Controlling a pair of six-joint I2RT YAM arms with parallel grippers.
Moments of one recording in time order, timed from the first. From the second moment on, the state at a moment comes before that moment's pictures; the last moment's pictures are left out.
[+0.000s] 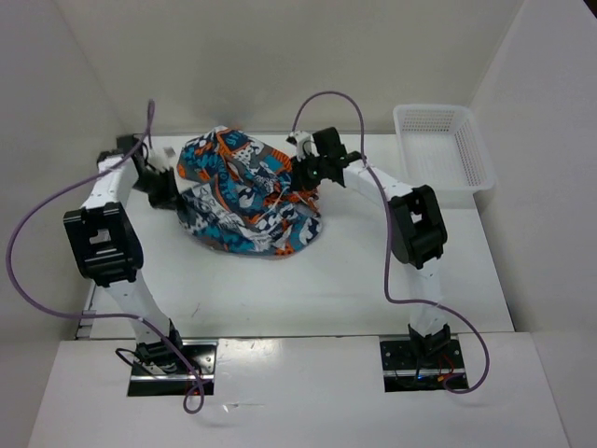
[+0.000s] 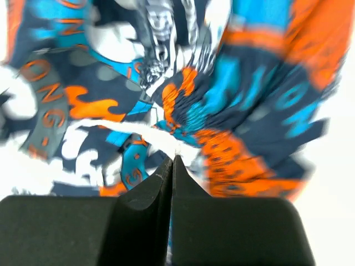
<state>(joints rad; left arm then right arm) 0.26 1.90 1.52 -1.00 0.49 0.07 0.46 2.15 1.70 -0.32 -0.46 -0.07</state>
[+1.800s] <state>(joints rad) 0.14 1.89 1.45 -1.08 0.34 0.07 0.45 2.11 1.57 -0.45 -0.40 -0.20</state>
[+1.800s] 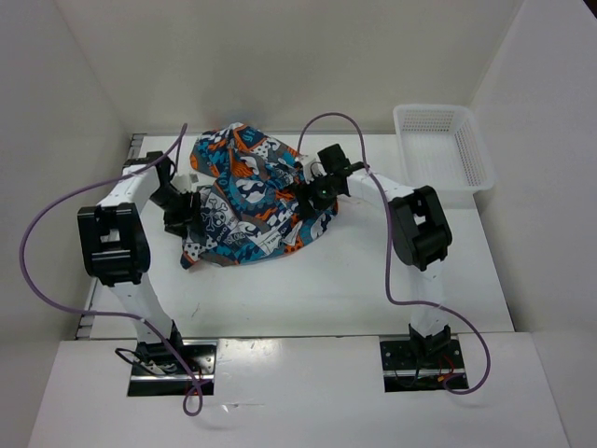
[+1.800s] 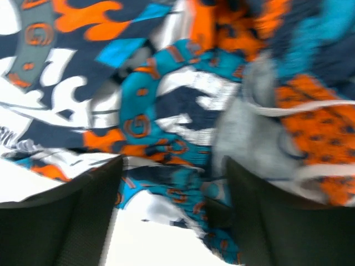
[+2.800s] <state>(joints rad) 0.20 1.91 1.29 -1.12 0.16 0.07 0.44 2.11 1.53 -0.49 -0.60 -0.21</state>
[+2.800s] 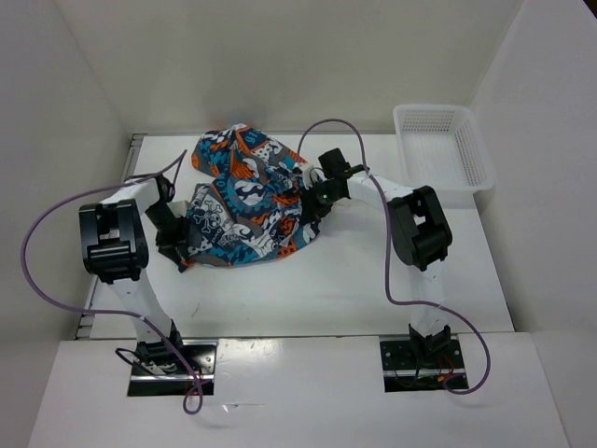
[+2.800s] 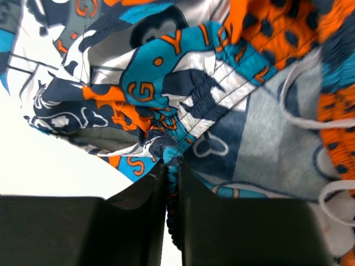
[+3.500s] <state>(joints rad) 0.21 1.61 2.04 -1.02 0.00 0.07 0.34 1.88 2.11 -0.42 -0.62 -0.04</state>
